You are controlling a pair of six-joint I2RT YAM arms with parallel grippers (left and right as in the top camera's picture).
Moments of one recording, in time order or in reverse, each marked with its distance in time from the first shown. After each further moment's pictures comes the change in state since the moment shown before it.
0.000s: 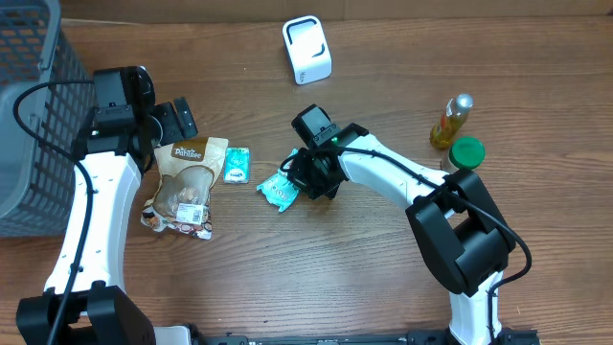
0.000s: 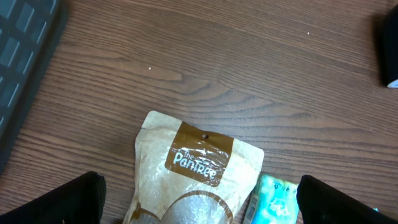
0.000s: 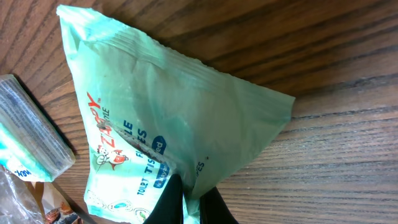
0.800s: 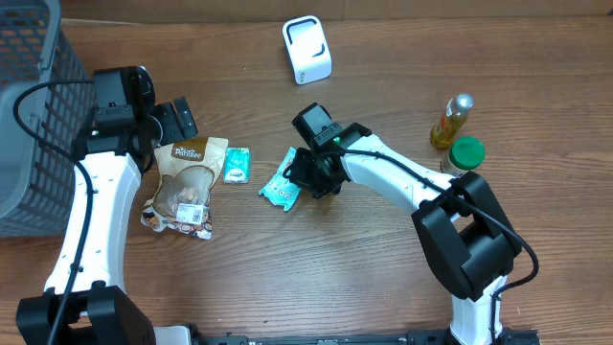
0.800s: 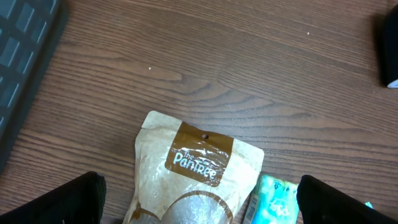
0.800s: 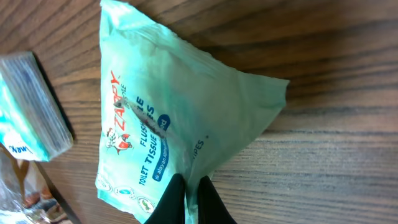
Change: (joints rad) left arm 0.000 0.000 0.000 0.000 0.000 0.000; right arm 0.000 -0.034 -0.006 -0.002 0.036 -0.189
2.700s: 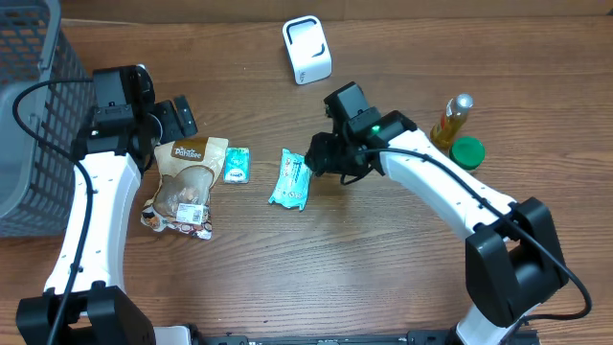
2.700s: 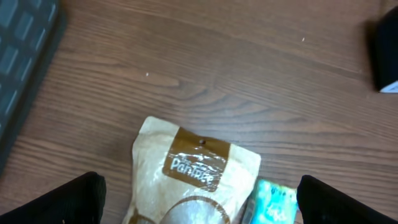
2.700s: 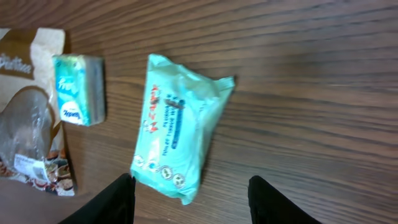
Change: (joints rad) left arm 0.000 0.000 0.000 0.013 0.020 -0.001; right arm -0.107 -0.197 -0.035 -0.055 0.010 -0.304
